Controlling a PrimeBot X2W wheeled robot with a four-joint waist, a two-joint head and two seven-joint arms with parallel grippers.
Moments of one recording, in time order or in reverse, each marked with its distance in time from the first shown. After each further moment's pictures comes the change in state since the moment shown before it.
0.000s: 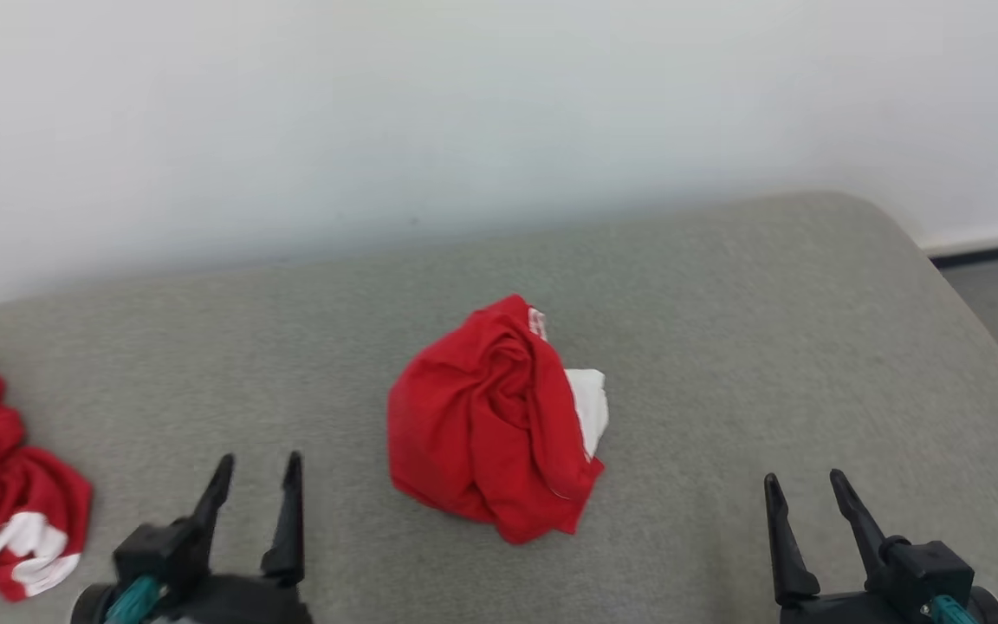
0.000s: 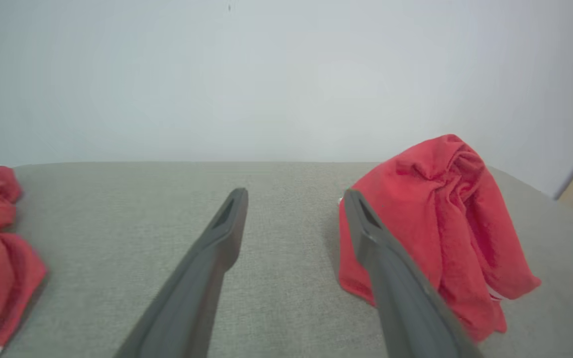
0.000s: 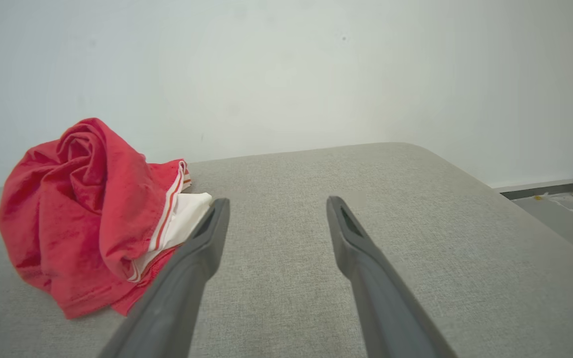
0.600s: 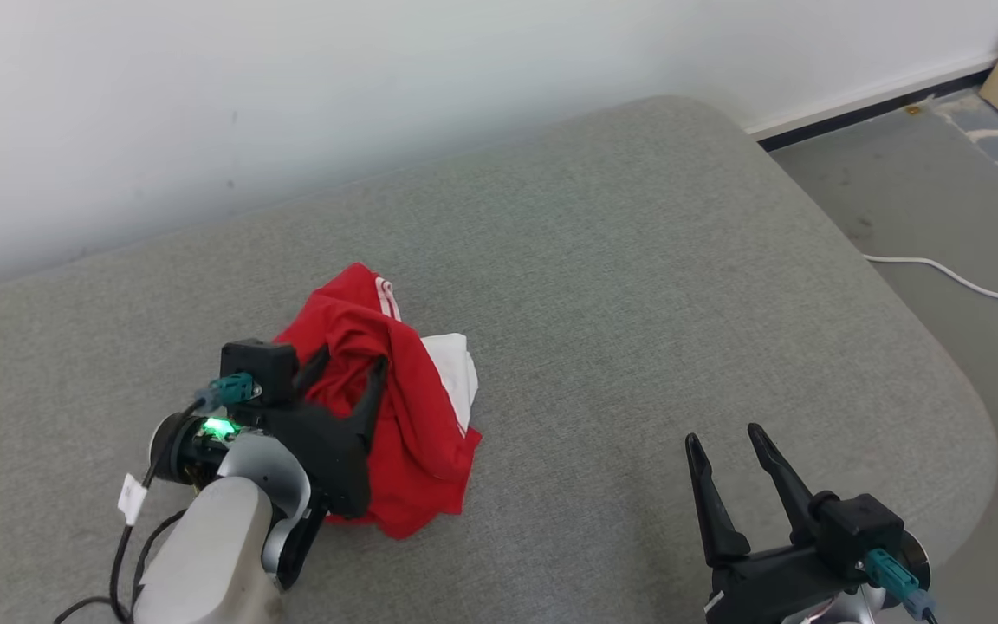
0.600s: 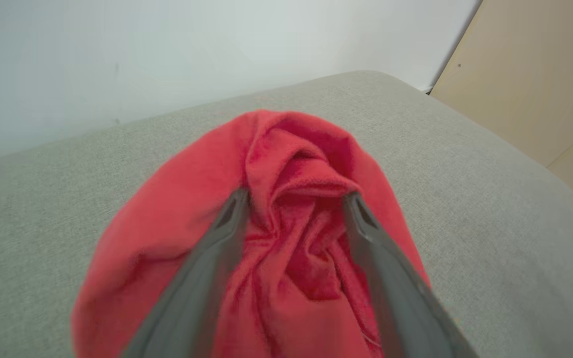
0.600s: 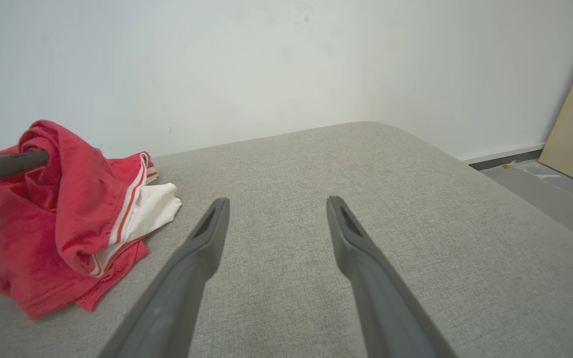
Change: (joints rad) left arm -0.432 -0.049 -0.131 0.377 -0.046 -0.142 0.256; right arm -0.119 -0.001 0.164 0.048 0.072 0.000 -0.015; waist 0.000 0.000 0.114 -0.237
